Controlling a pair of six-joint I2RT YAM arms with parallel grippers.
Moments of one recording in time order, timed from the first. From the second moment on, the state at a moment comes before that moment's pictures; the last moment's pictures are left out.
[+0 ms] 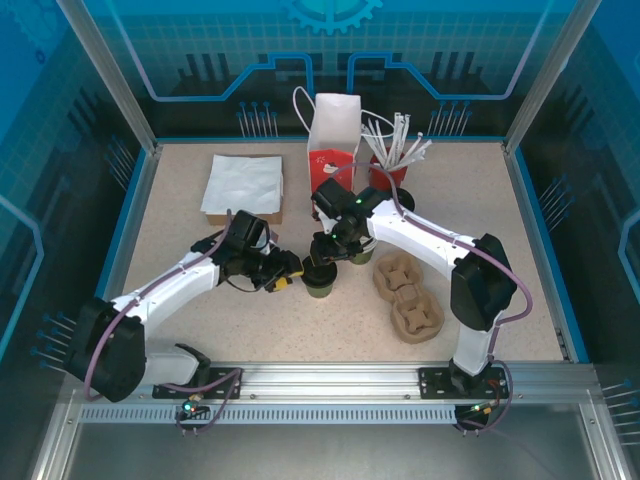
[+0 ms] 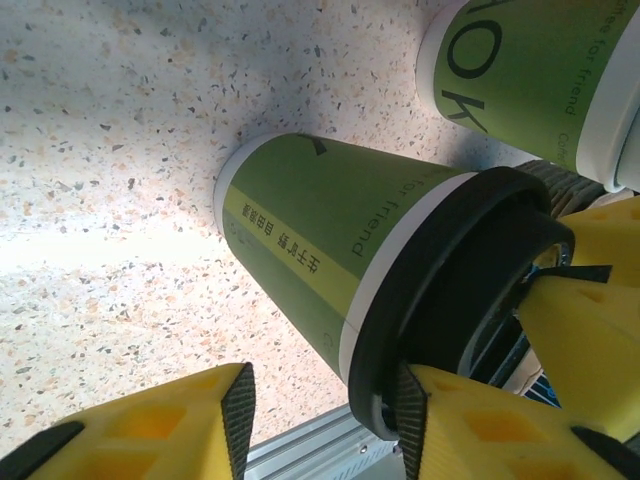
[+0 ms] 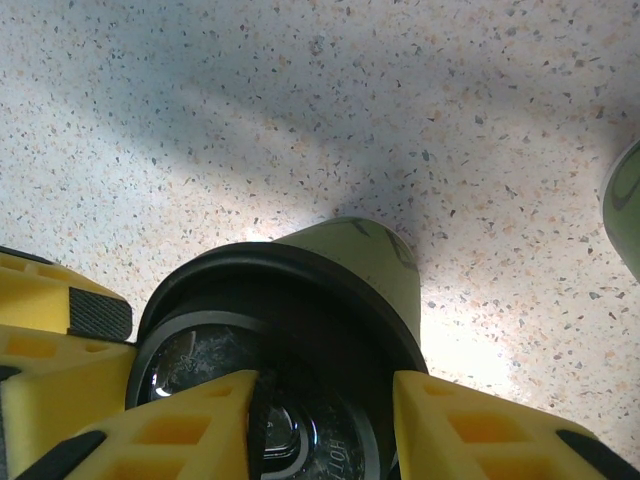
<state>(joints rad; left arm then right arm) -0.42 1.30 0.80 -0.54 0.54 -0.99 0.76 1.83 1.55 -1.01 -0.21 0.47</state>
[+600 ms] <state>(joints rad) -0.42 1.24 0.89 -0.57 0.49 -1.03 0.76 1.81 1.58 -1.02 -0.19 0.46</state>
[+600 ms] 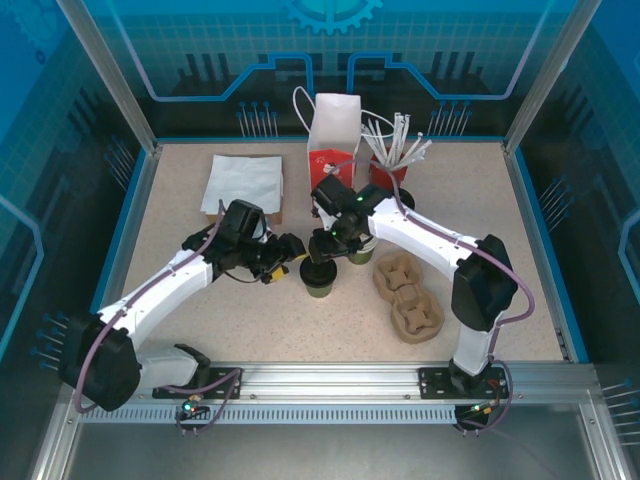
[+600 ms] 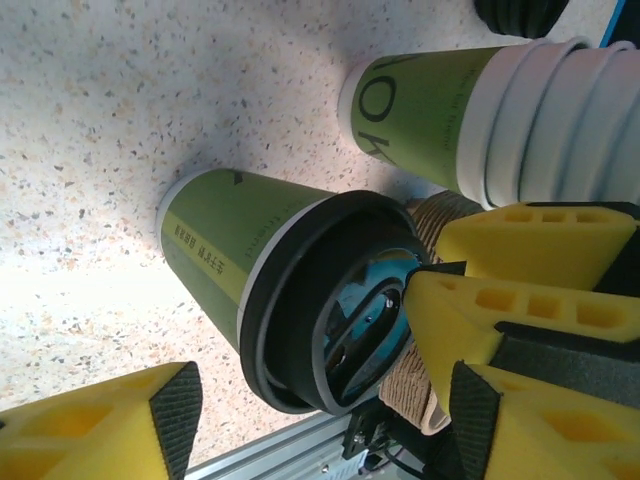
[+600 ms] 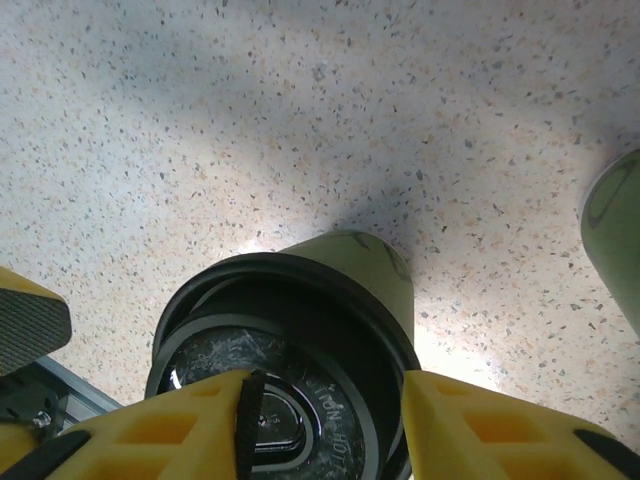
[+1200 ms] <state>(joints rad) -0.41 1.17 0.92 -0.69 0.36 -1.00 0.77 1.63 1.34 -0.90 -0.33 0.58</state>
